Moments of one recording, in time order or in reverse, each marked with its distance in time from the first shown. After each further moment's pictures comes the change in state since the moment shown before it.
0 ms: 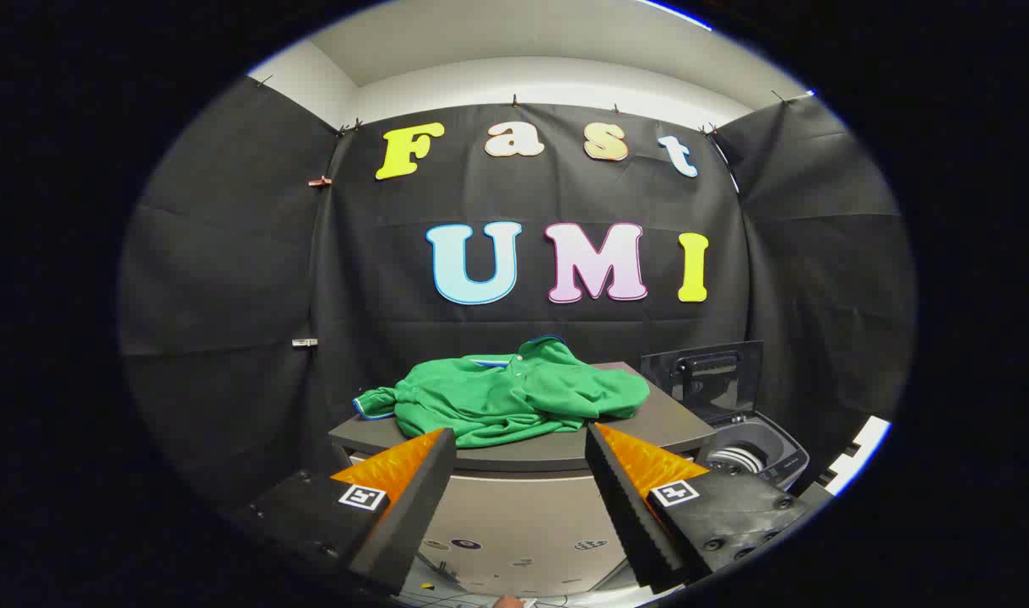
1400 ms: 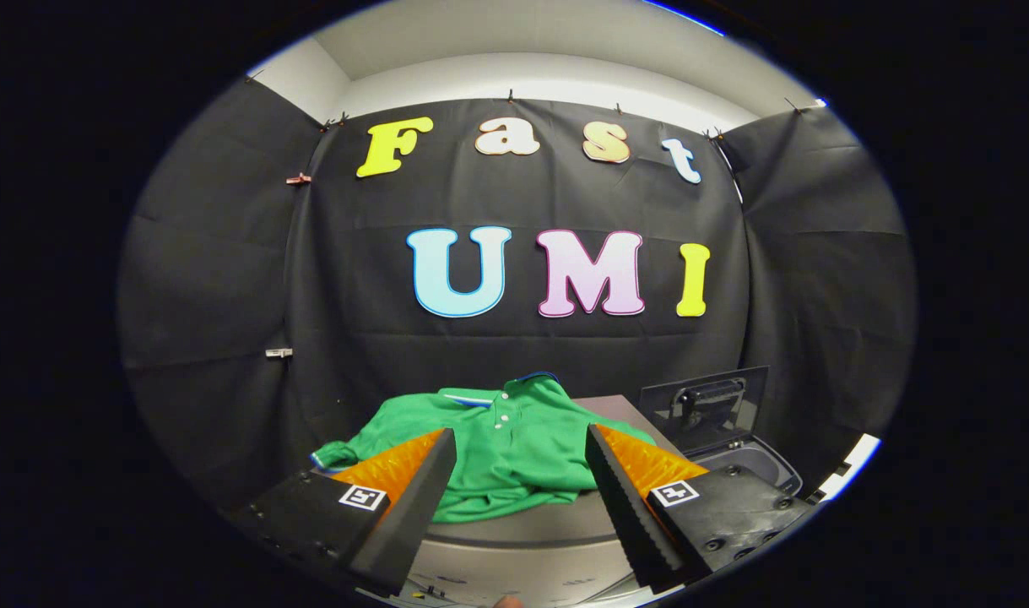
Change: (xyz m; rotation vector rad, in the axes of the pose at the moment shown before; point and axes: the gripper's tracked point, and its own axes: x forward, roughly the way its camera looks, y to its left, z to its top) arm 0.087 -0.007 0.049 -0.014 0.011 -0.044
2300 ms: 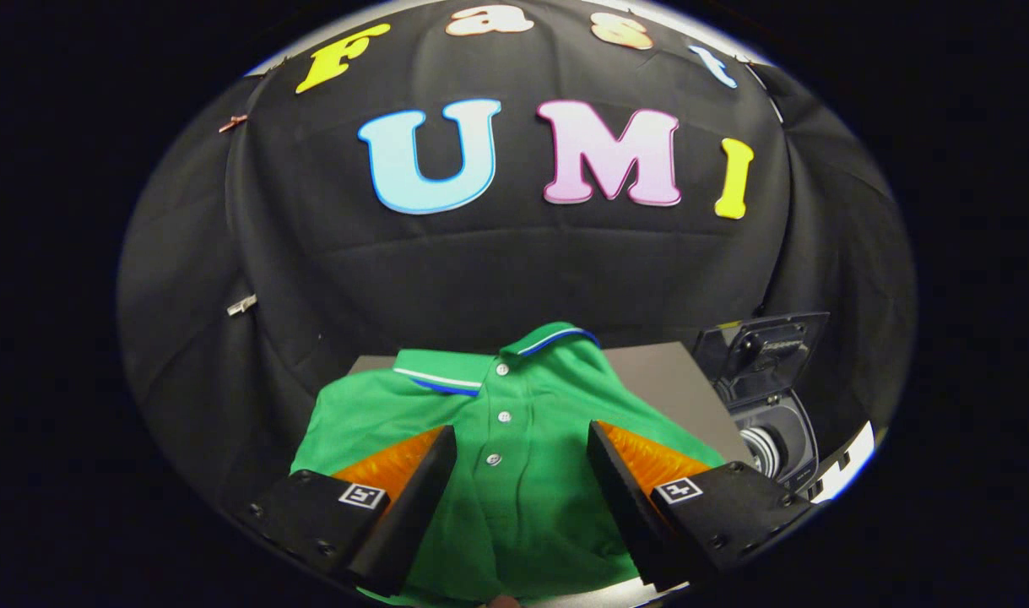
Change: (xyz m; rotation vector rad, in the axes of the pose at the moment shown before) arm 0.141 0.008 -0.071 0.022 0.515 -0.009
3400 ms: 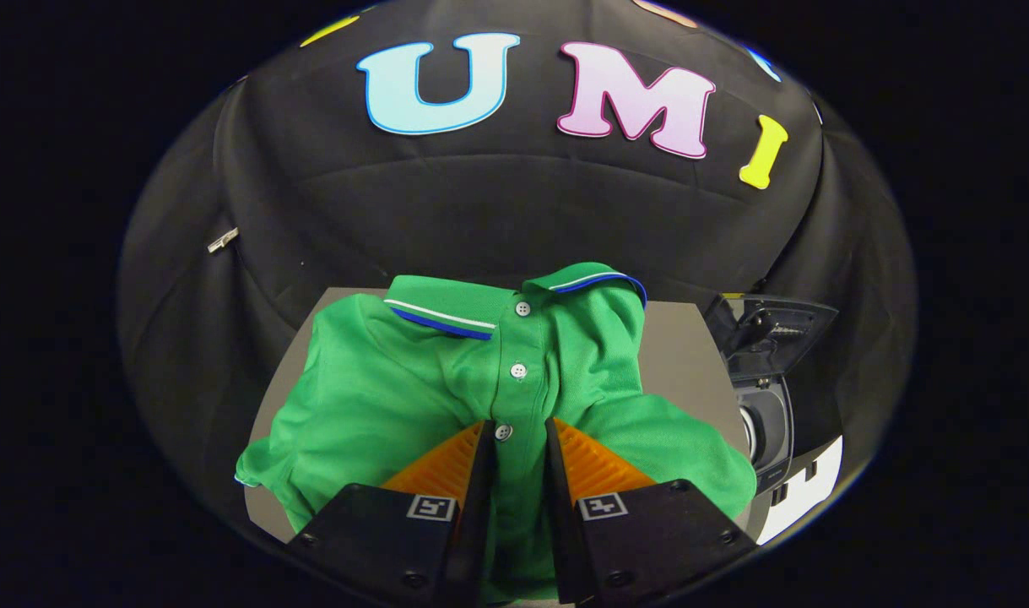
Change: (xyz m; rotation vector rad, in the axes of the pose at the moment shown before) arm 0.017 -0.016 -0.027 -0.088 0.253 -0.048
